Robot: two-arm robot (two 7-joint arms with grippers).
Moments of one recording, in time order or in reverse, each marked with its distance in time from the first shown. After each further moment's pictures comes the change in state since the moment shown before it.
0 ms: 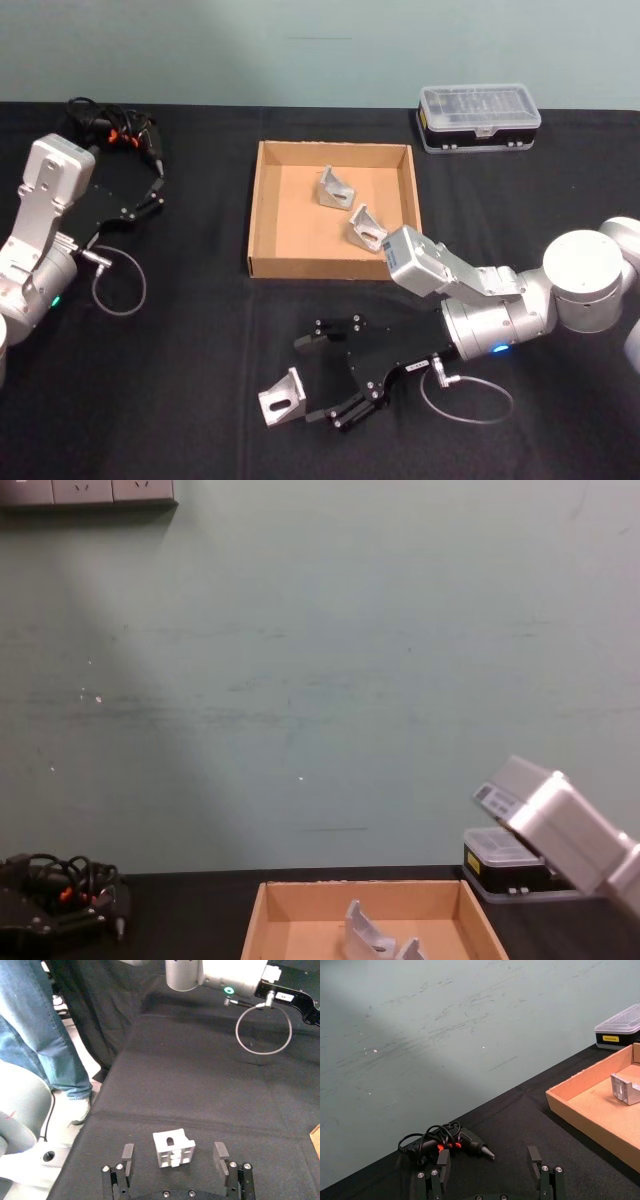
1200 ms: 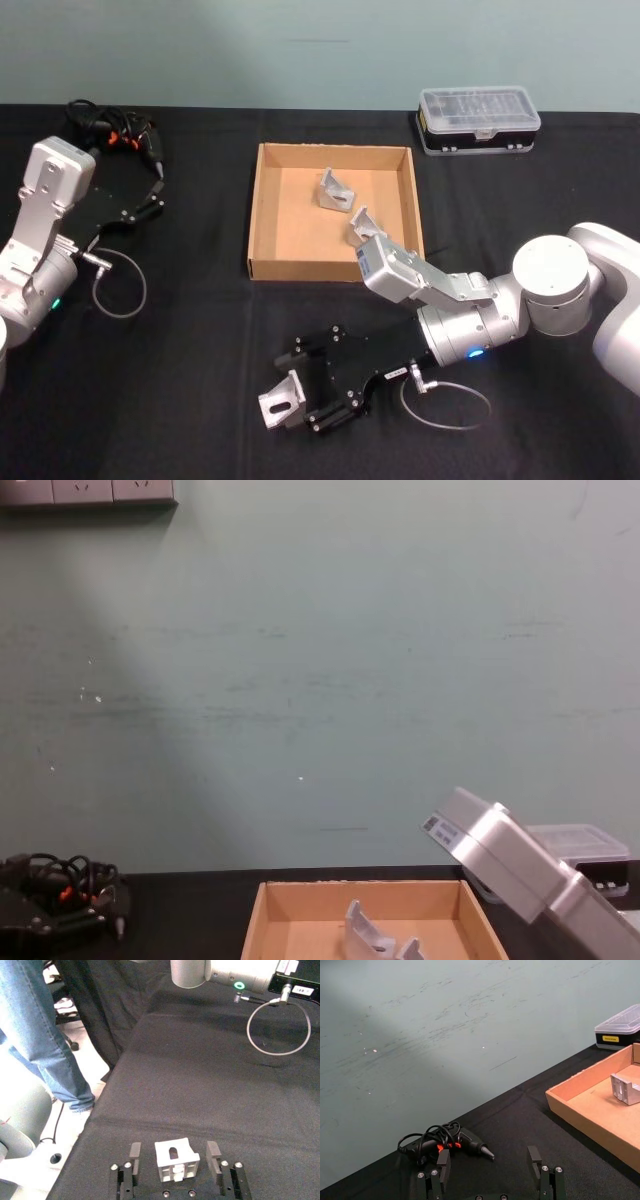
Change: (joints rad) left arm 0.000 0.000 0.000 0.000 0.000 0.000 0.000; right arm 0.048 -0.066 -0.068 0.098 0.022 -0.021 0.013
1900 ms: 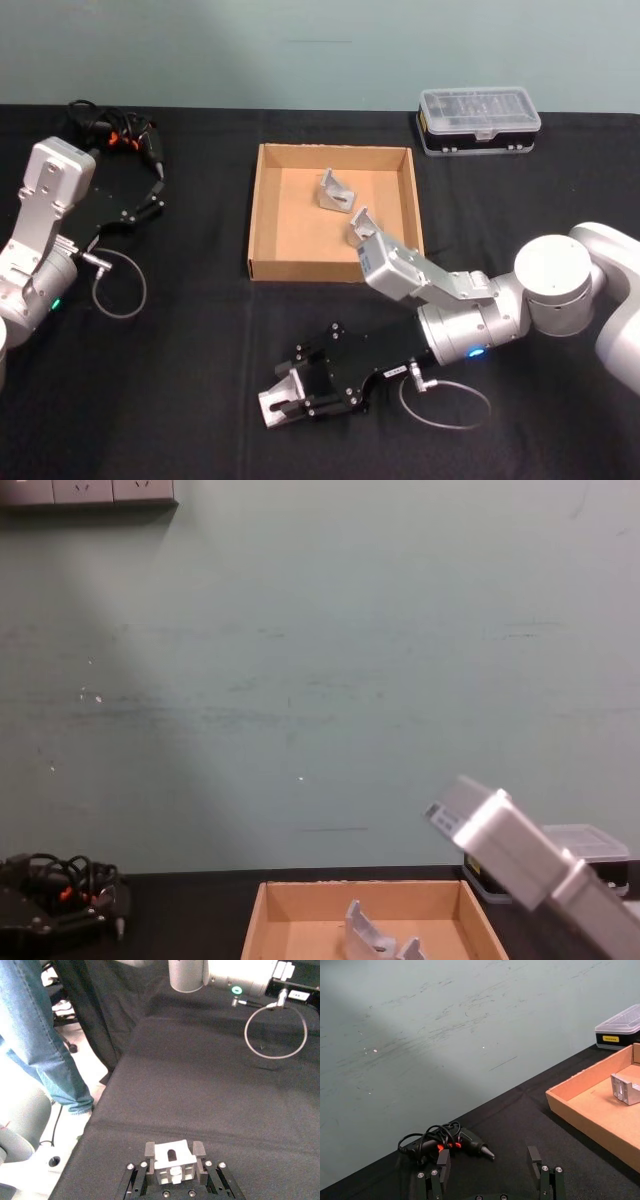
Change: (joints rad) left arm 0.000 0.000 0.000 0.000 0.000 0.000 0.000; right arm -0.003 0.010 0.002 -0.022 0.012 0.008 -0.013
